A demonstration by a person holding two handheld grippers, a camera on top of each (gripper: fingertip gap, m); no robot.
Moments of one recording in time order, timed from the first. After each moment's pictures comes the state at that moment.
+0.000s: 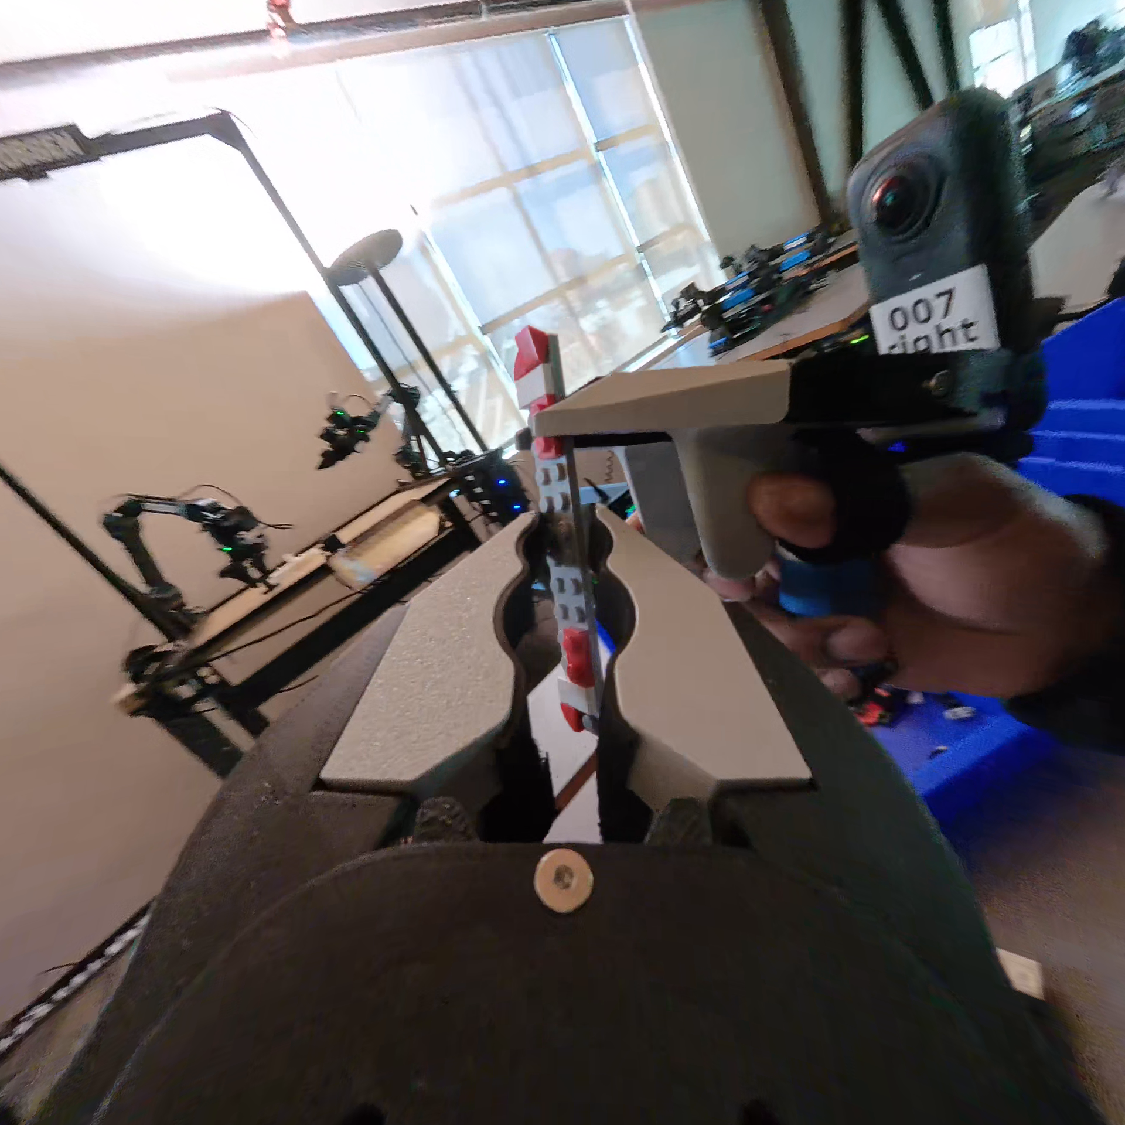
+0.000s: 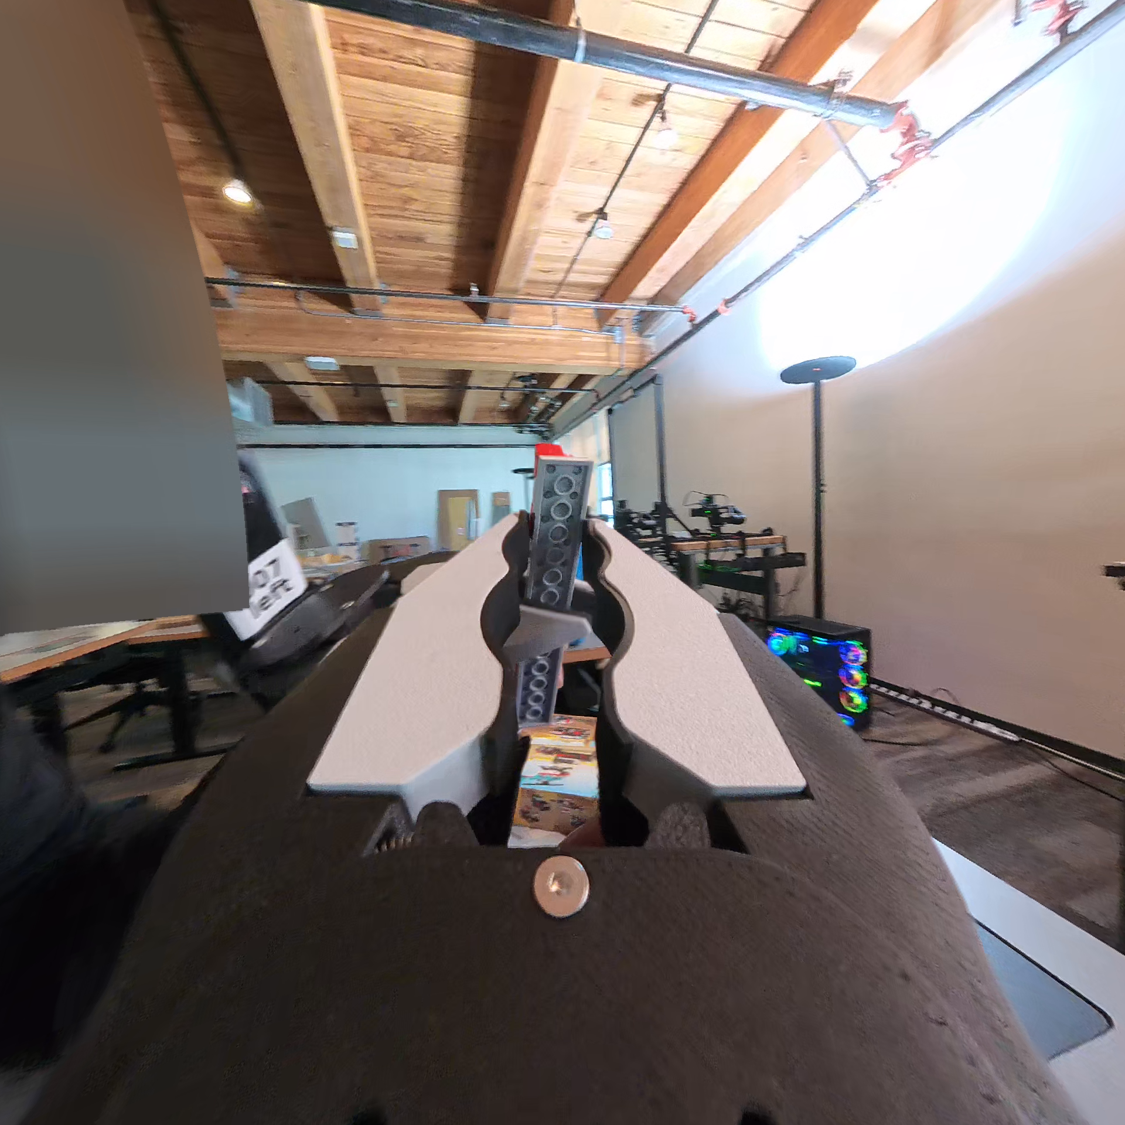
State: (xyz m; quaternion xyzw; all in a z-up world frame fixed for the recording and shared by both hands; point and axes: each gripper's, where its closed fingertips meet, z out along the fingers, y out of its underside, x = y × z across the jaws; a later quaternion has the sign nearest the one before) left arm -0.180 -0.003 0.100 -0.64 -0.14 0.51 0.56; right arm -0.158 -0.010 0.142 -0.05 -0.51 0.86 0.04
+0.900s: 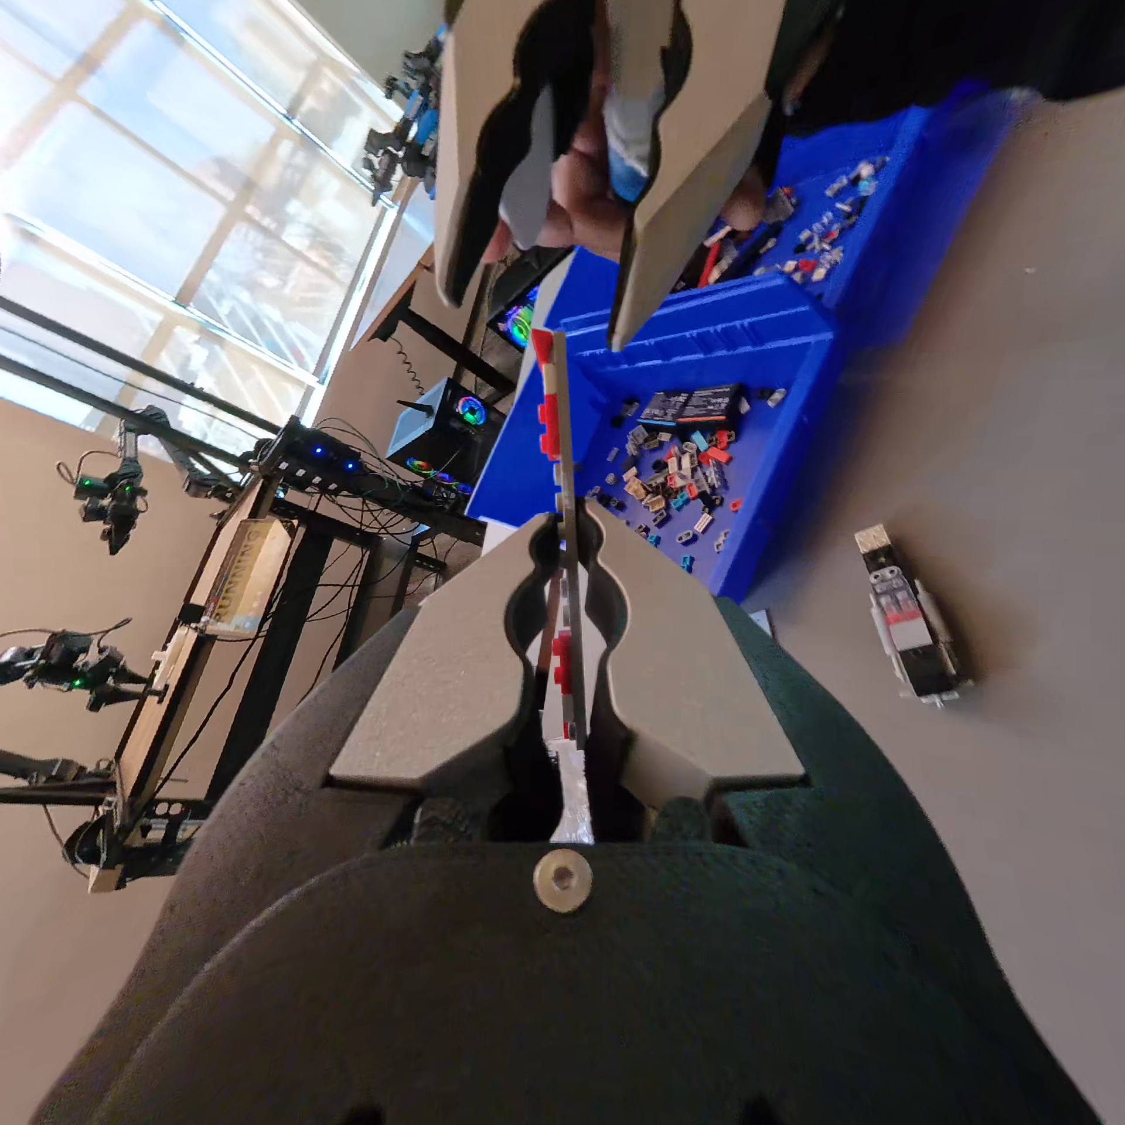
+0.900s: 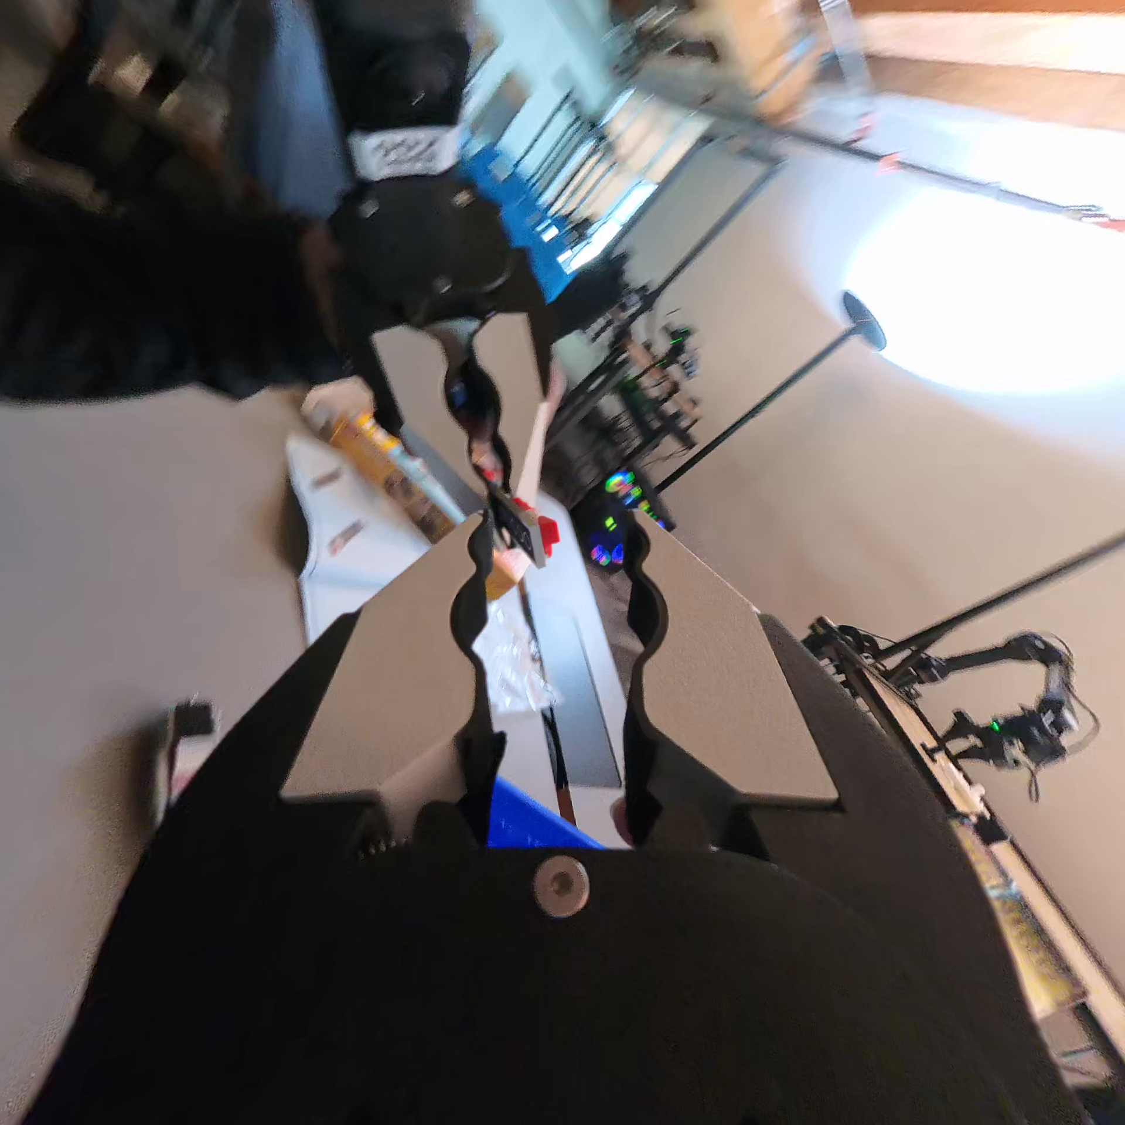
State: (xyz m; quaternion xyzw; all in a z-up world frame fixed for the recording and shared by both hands) left arm -0.141 -0.024 0.034 -0.81 0.07 0.41 0.42; right arm -0.113 0.000 0.086 0.20 -0.70 0.61 0.33
